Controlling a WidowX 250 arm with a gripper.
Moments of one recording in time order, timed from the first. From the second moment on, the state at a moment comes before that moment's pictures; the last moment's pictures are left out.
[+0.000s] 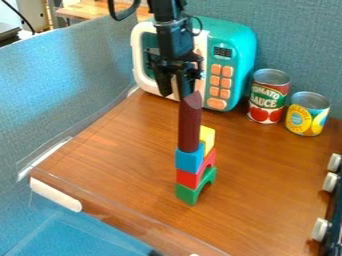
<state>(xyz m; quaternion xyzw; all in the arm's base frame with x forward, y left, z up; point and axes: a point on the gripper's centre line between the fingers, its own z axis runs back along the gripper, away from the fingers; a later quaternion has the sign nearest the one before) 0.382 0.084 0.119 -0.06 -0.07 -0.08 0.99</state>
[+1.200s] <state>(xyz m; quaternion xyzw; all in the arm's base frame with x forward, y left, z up) 0.341 0.038 0.121 0.00 -0.01 -0.07 1.00</state>
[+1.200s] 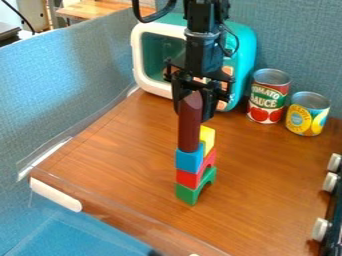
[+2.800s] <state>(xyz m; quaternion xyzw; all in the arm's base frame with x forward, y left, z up) 0.324 0.030 0.103 -0.02 0.03 -0.07 1.00</state>
